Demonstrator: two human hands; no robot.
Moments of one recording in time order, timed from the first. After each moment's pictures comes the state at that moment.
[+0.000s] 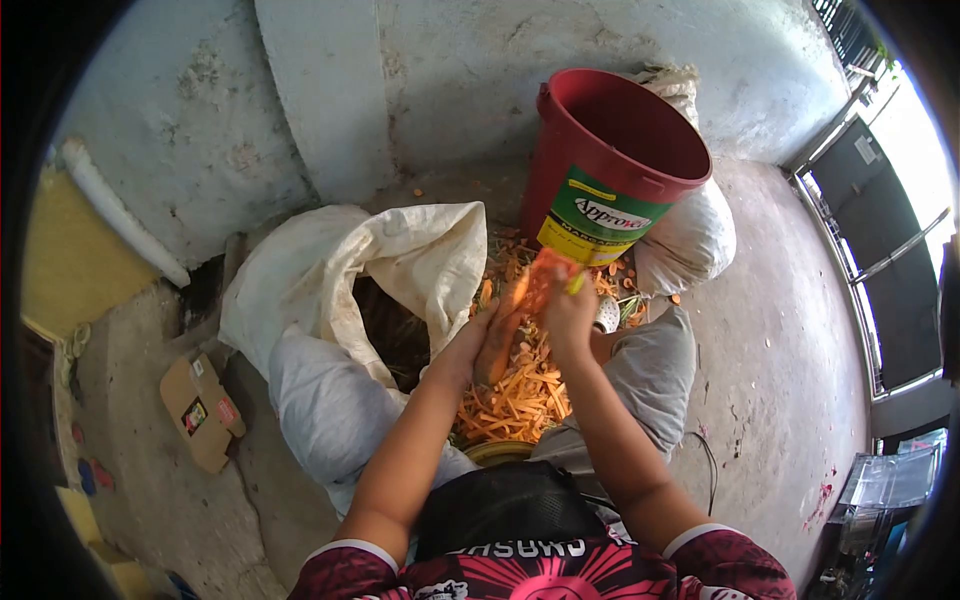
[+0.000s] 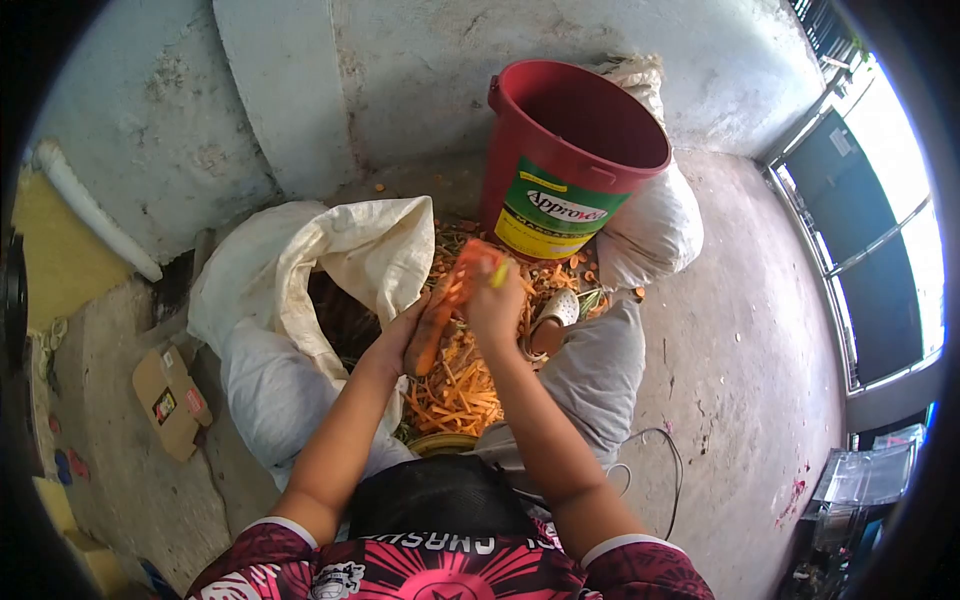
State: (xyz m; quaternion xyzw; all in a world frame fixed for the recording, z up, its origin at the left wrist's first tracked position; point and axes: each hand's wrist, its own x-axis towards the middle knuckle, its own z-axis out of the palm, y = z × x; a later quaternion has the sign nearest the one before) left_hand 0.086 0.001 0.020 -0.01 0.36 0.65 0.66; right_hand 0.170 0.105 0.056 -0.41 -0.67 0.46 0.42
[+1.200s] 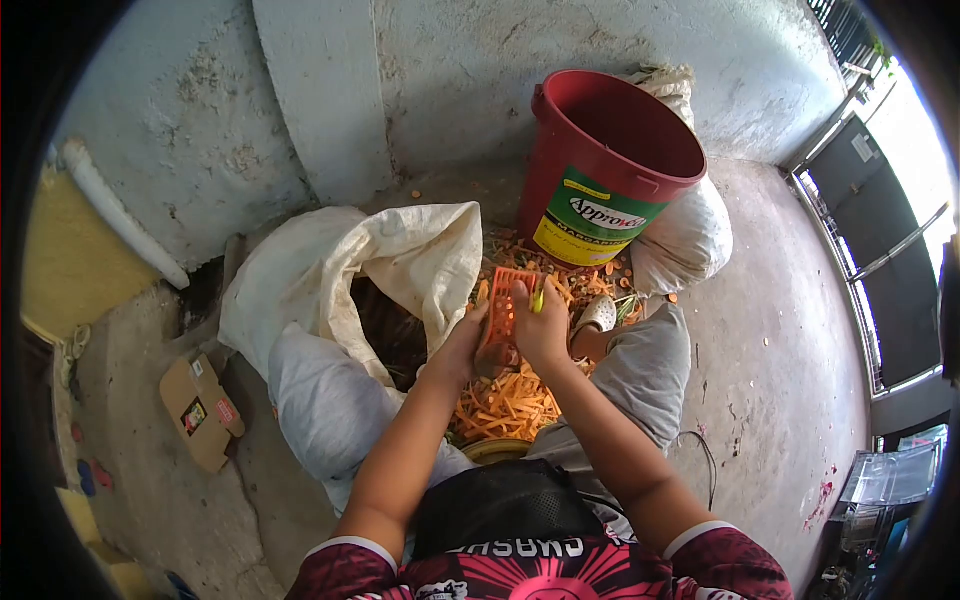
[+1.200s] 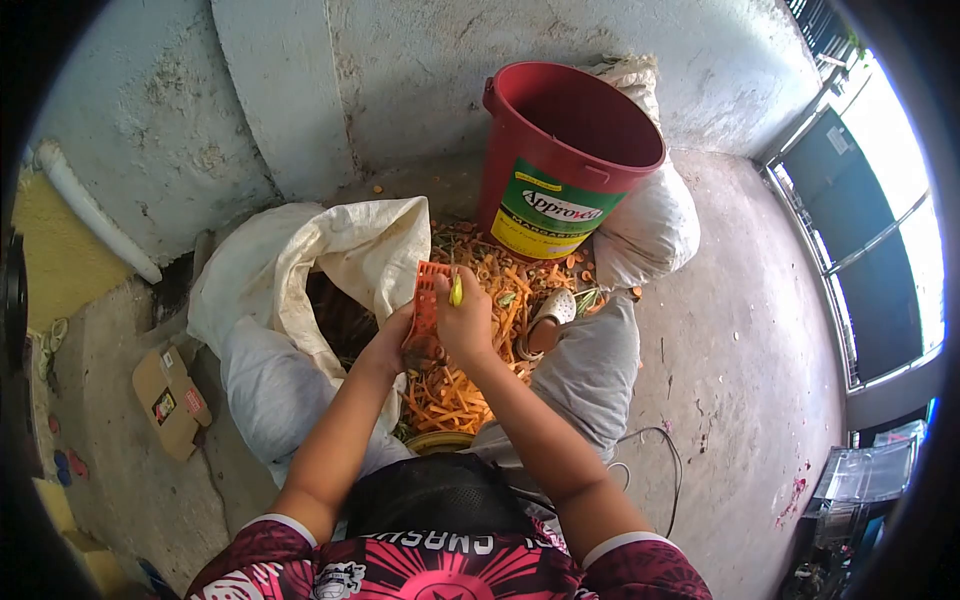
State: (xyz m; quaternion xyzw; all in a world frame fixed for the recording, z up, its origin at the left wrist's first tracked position) left_hand 0.085 0.001 0.004 0.01 0.30 0.69 0.66; right_hand 0.176 0.062 0.095 -0.33 -0.75 0.46 0.33
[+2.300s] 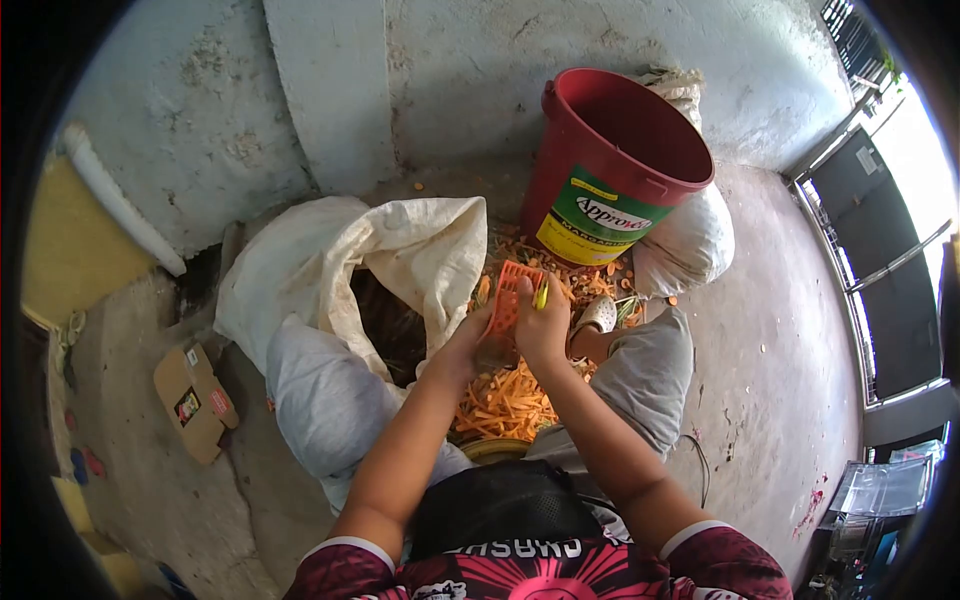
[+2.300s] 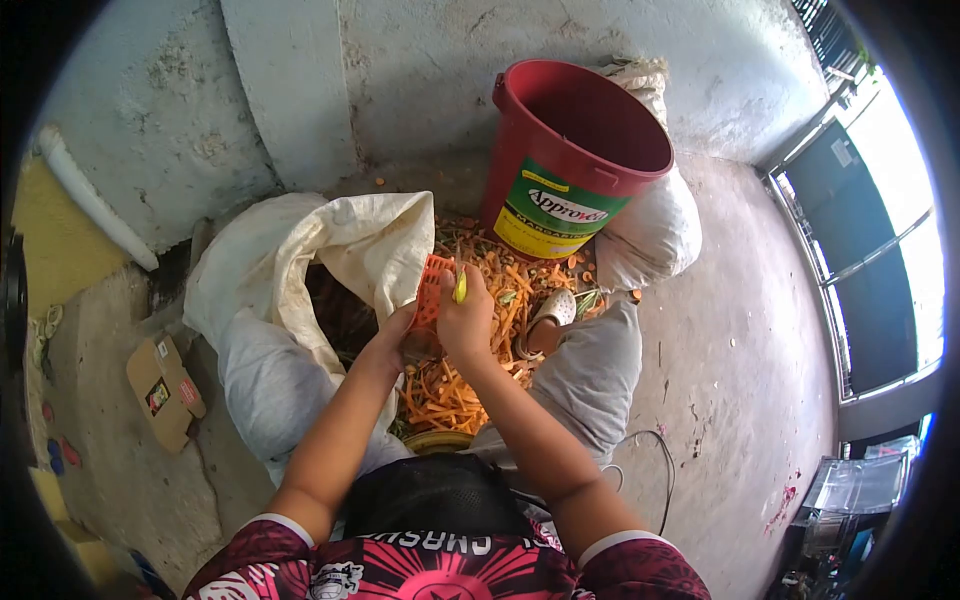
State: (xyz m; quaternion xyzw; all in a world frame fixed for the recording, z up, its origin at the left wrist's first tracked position) left_hand 0.088 -0.010 0.043 0.02 0.33 0.67 0.66; right_hand 0.165 0.057 0.093 -0.36 -0.75 0.42 0.36
